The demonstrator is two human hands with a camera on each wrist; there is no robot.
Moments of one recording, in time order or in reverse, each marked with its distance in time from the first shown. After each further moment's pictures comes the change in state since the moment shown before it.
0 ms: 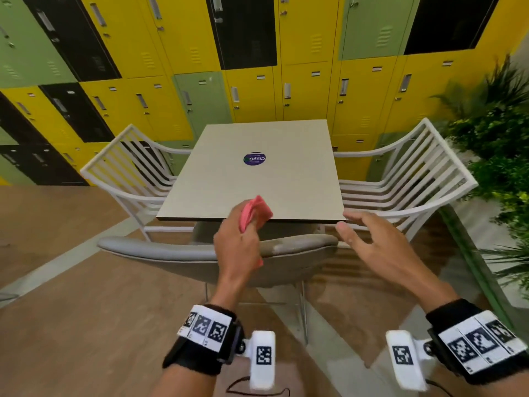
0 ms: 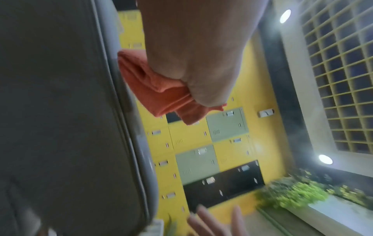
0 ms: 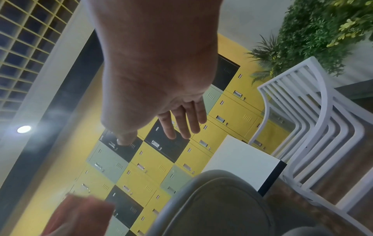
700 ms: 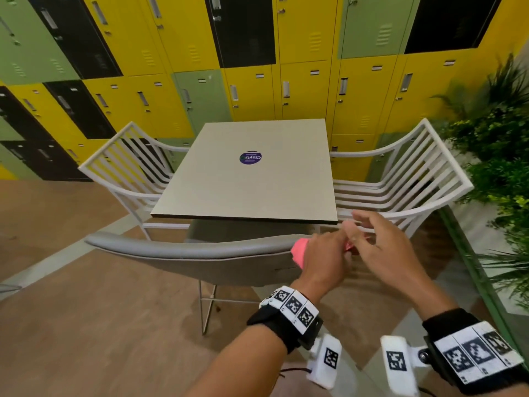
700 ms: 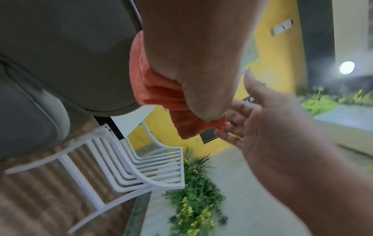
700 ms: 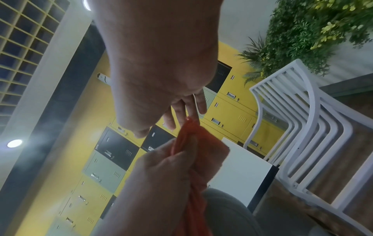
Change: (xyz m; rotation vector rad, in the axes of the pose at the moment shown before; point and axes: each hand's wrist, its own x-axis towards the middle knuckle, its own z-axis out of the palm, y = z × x) left_hand -0.058 0.049 0.167 0.408 -0.550 0.270; right_hand -0.001 0.042 -0.021 0.075 0.095 0.009
